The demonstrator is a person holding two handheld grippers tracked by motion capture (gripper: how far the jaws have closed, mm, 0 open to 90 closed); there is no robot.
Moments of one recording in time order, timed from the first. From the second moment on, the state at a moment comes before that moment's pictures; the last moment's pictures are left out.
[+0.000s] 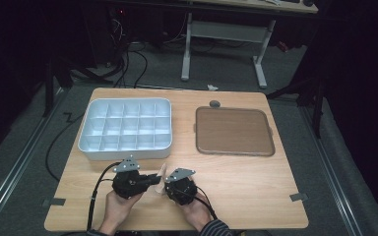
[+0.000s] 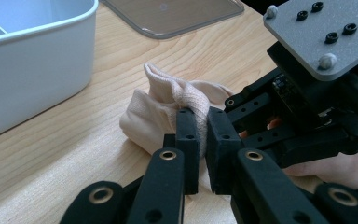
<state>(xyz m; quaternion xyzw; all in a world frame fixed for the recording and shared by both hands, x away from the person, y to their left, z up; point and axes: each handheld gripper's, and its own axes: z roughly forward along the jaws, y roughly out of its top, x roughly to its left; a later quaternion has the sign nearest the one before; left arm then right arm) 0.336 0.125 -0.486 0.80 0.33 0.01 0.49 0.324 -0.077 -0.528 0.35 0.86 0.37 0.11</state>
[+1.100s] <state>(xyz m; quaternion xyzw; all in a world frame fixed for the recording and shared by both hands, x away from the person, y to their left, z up) 0.338 0.124 -0.489 0.81 0.35 0.01 0.46 0.321 -0.156 -0.517 0.45 0.80 0.36 0.17</state>
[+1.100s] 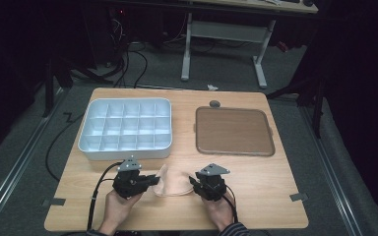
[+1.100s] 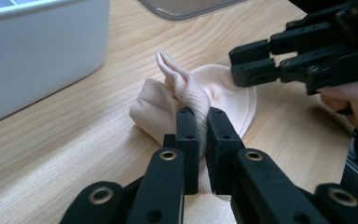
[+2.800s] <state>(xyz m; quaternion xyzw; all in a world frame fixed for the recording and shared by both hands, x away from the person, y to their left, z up) 0.342 0.079 -0.490 0.84 0.31 0.00 0.44 0.311 -0.148 -0.530 0.44 0.80 0.38 0.14</state>
